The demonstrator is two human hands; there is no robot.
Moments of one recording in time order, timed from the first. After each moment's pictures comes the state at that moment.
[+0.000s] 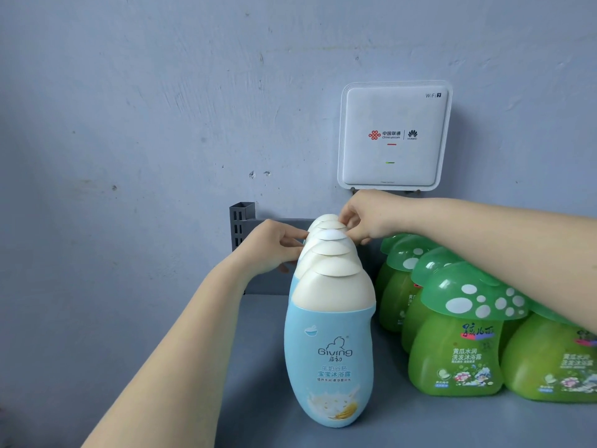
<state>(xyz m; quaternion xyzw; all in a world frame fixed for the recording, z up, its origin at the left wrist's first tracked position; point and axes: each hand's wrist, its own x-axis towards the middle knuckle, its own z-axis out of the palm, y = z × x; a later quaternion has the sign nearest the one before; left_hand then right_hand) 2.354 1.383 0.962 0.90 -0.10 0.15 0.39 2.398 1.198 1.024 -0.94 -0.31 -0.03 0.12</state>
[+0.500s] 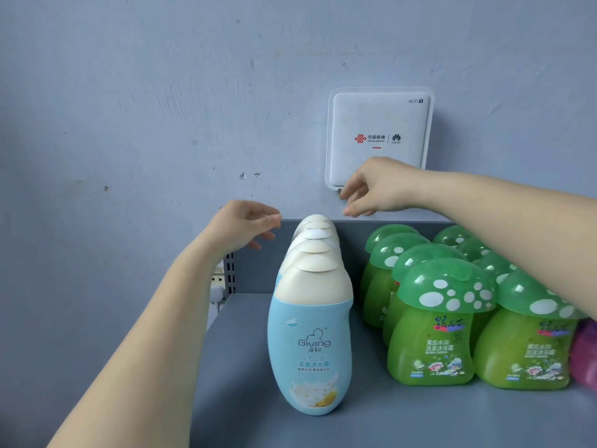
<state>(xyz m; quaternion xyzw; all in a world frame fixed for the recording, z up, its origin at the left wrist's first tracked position) 2.339 1.396 0.985 0.86 -0.04 0.21 0.47 2.378 1.170 1.057 -0.93 -0.31 -0.10 0.17</state>
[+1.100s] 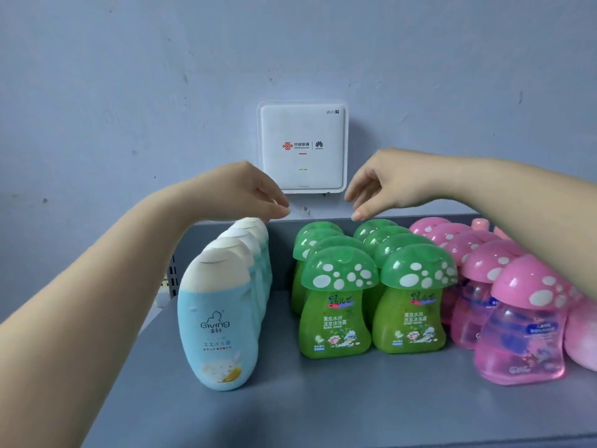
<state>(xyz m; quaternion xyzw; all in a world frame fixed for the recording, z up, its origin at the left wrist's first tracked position) 2.274 1.269 1.054 0.95 -0.14 0.16 0.21 2.317 1.044 1.071 -0.94 -0.31 -0.11 0.09</state>
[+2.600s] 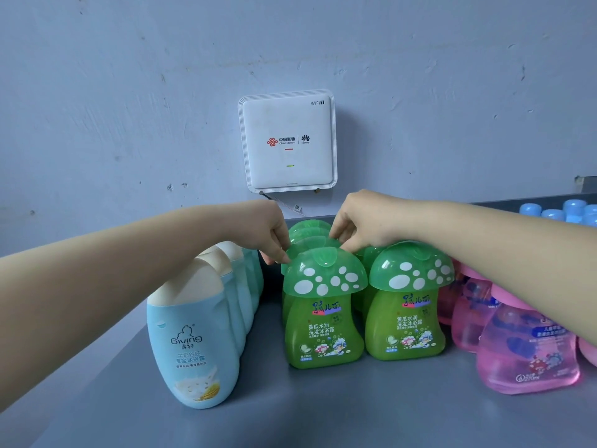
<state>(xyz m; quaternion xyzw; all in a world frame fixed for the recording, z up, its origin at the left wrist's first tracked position) 2.349 1.243 1.027 0.99 -0.16 -0.01 0.05 2.362 1.044 1.018 -0.94 -0.32 -0.09 0.07</state>
